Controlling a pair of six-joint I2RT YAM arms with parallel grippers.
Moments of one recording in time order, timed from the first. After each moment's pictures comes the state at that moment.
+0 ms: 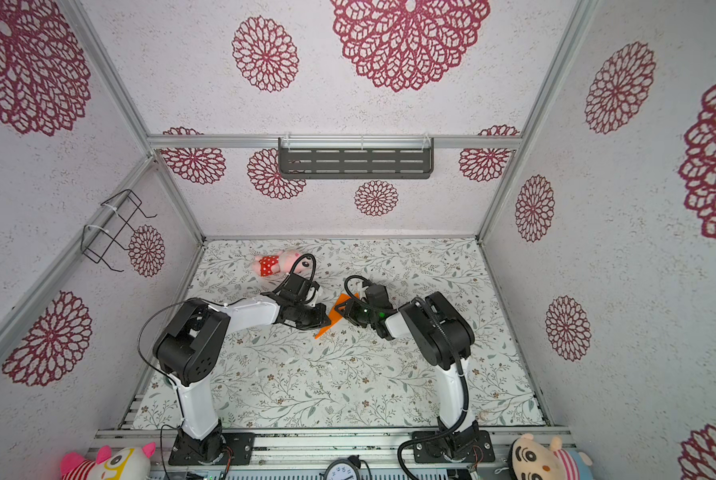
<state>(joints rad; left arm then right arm) -0.52 1.94 1.13 -0.24 0.40 -0.56 0.53 2.05 0.93 0.58 -0.47 1.01</state>
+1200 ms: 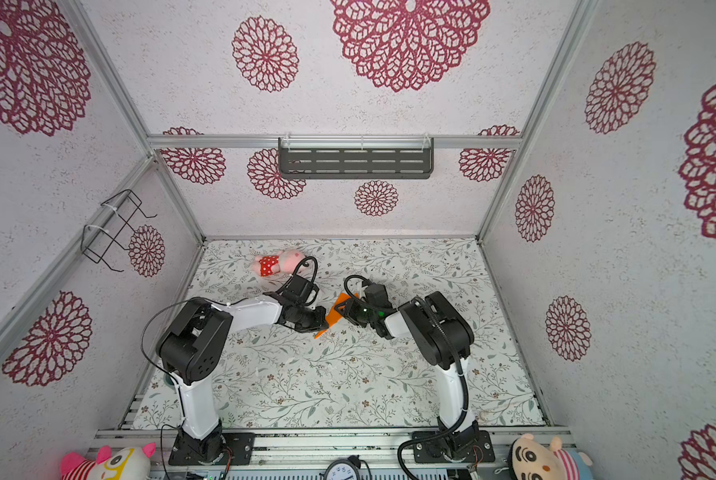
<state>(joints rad) -0.53 1.94 1.15 -0.31 0.34 -0.54 0.53 2.05 0.94 0.56 -0.48 1.01</state>
